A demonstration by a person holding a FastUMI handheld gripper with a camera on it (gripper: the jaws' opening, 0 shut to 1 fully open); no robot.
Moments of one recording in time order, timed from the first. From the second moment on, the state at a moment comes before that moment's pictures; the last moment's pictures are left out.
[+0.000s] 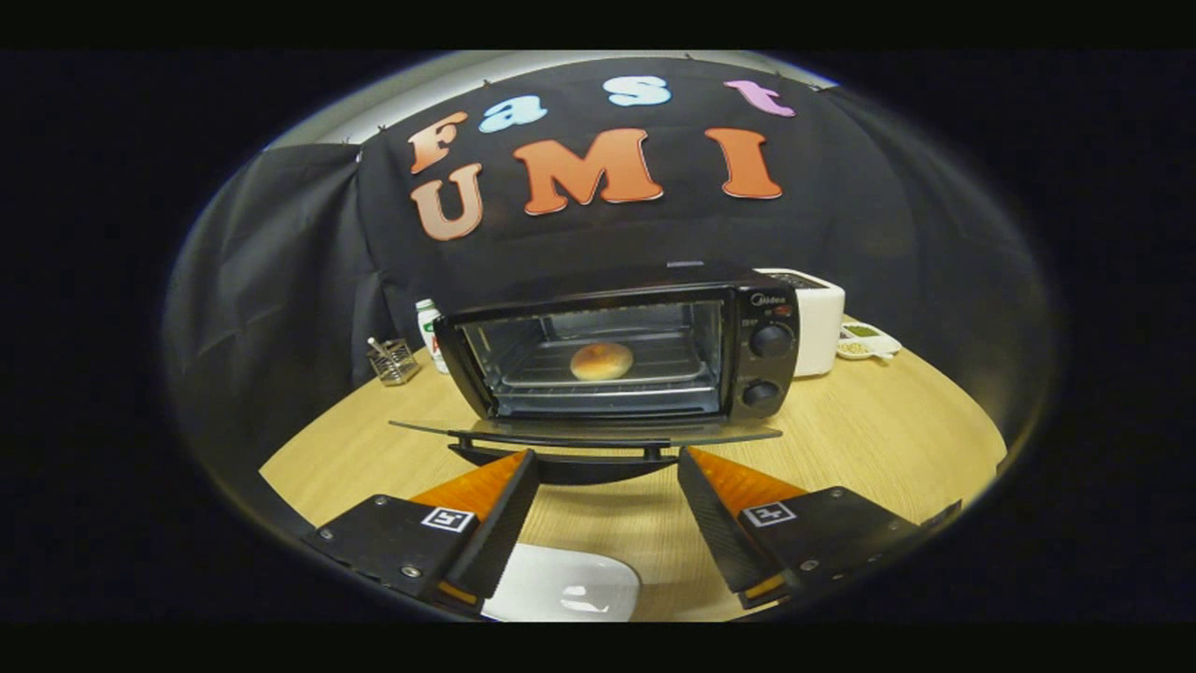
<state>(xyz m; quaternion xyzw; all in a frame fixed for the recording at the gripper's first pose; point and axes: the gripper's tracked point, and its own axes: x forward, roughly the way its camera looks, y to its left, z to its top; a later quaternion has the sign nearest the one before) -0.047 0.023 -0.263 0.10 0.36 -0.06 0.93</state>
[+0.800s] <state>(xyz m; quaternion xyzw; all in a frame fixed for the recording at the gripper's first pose) 0.064 0.001 -0.252 0.06 0.27 -0.05 0.96</state>
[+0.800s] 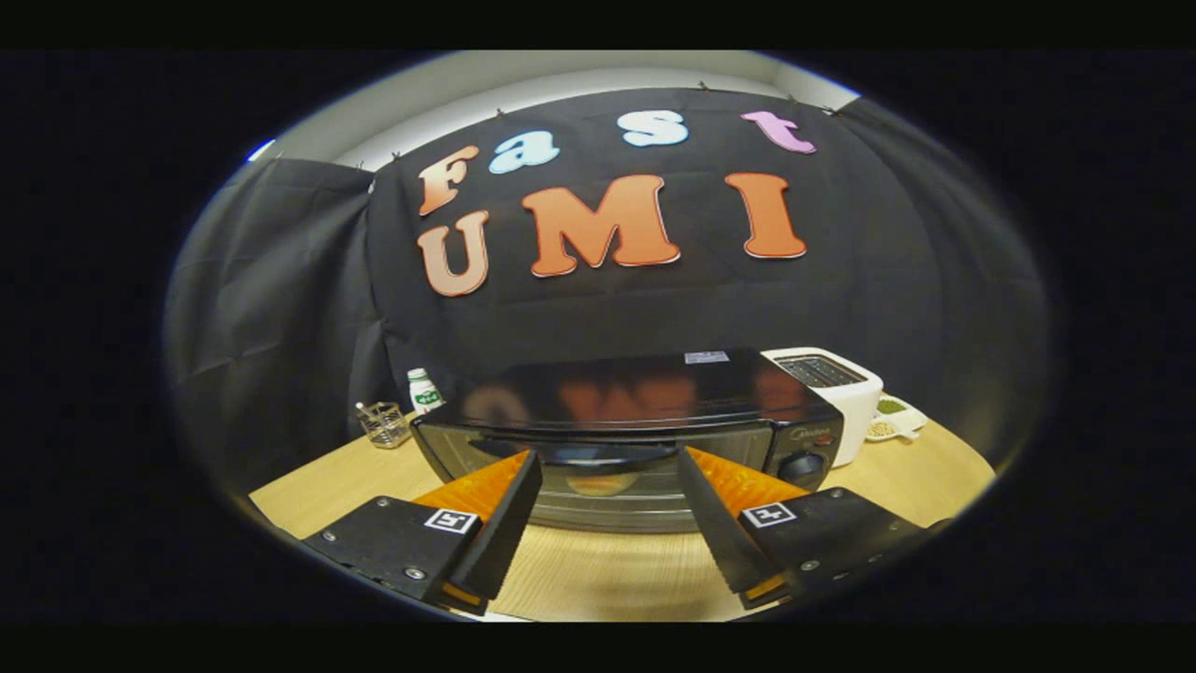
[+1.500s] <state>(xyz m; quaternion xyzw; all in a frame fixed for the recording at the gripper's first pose) 0.012 0.023 -0.174 0.04 0.21 -0.03 0.98</state>
